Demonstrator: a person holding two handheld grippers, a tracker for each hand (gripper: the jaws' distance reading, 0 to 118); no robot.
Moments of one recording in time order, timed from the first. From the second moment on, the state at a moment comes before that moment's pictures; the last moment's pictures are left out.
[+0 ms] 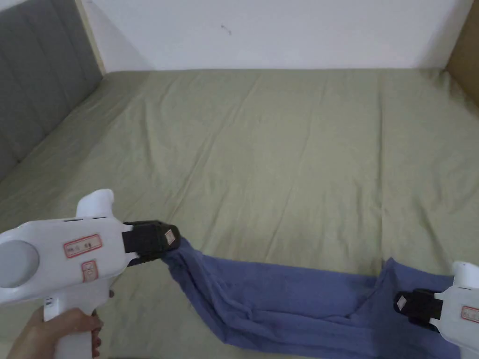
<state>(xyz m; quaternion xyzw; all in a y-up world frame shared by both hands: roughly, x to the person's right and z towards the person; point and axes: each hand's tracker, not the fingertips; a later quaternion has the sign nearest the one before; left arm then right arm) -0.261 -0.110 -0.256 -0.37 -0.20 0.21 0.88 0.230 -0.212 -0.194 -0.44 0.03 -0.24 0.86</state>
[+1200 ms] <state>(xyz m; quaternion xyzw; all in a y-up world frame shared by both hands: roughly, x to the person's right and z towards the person) -0.084 -0.243 -0.277 -0.50 -0.20 0.13 0.83 0.289 -0.219 -0.167 -0.43 -0.02 -0.29 0.85</state>
